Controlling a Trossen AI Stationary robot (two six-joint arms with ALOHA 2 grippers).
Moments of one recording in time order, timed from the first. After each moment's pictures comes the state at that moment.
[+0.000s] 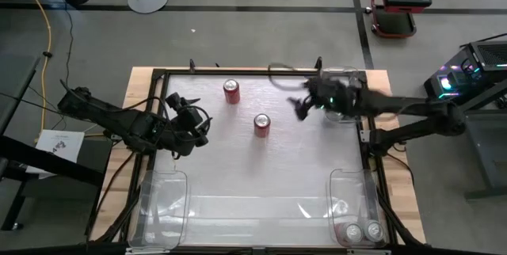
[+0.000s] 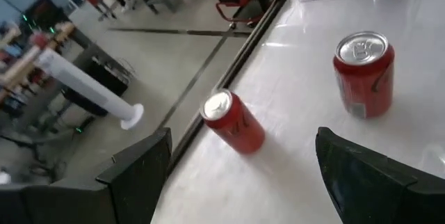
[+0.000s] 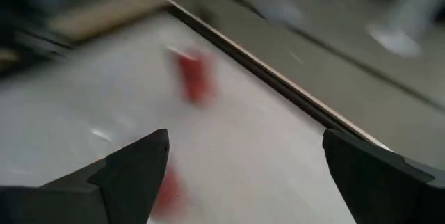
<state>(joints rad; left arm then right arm) -0.36 1.13 1.06 -0.93 -1.05 -0.38 -0.17 1.14 0.97 -0.37 0.41 0.29</state>
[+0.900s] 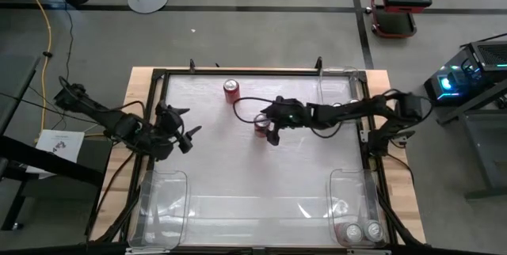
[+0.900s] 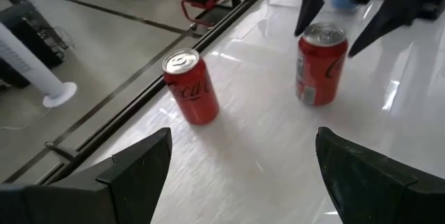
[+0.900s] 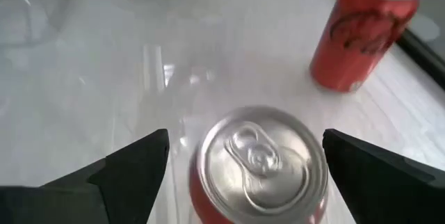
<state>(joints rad) -0.48 0.85 0.78 -0.89 -1.00 -0.66 -0.15 1.64 0.88 0.22 0.05 0.02</state>
